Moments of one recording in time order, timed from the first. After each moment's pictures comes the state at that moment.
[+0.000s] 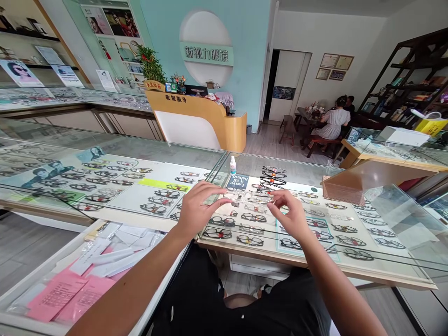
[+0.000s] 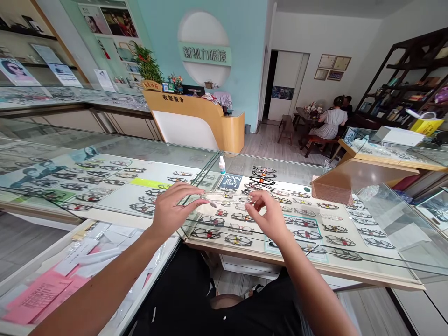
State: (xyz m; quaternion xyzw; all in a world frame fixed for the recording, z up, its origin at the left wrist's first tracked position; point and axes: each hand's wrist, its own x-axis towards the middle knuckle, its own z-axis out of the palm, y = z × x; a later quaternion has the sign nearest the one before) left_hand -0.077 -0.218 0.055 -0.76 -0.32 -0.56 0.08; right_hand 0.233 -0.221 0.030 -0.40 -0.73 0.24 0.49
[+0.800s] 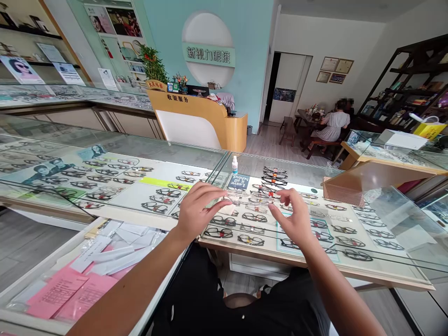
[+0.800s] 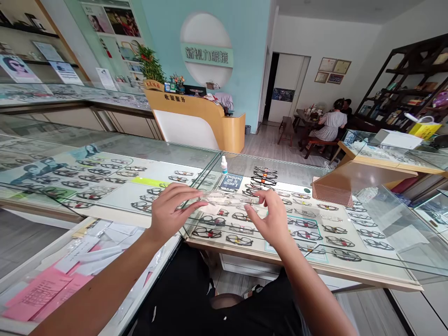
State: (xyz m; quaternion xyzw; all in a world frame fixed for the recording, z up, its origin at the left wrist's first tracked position) left_hand -0.084 -0.231 0.059 -0.77 -0.30 -0.54 0.14; right_hand 0.225 -0.244 0.049 -0.44 -0.76 0.07 0.48
